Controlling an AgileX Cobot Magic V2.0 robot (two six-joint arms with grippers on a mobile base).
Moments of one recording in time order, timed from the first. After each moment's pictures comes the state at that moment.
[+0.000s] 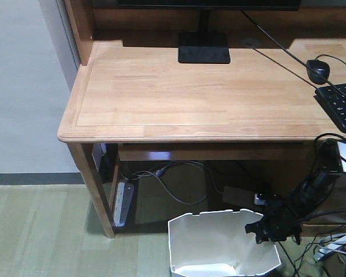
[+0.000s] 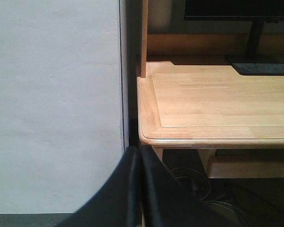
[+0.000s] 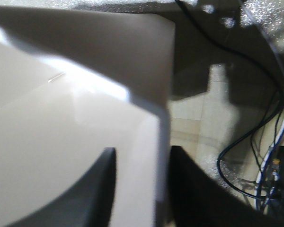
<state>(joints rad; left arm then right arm) 0.01 -0.02 0.03 -0.01 0.26 -0.05 -0.12 3.01 -1.39 0.94 0.21 -1.09</state>
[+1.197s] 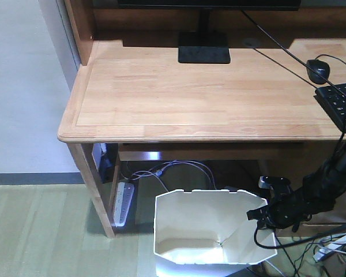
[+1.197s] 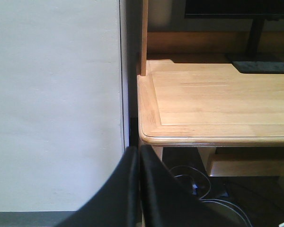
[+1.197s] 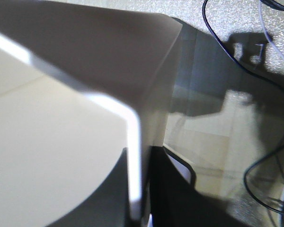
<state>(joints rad) 0.01 -0.02 0.03 -0.01 0.27 -0.05 -0.12 2.61 -0.97 1.61 0.30 -1.79</state>
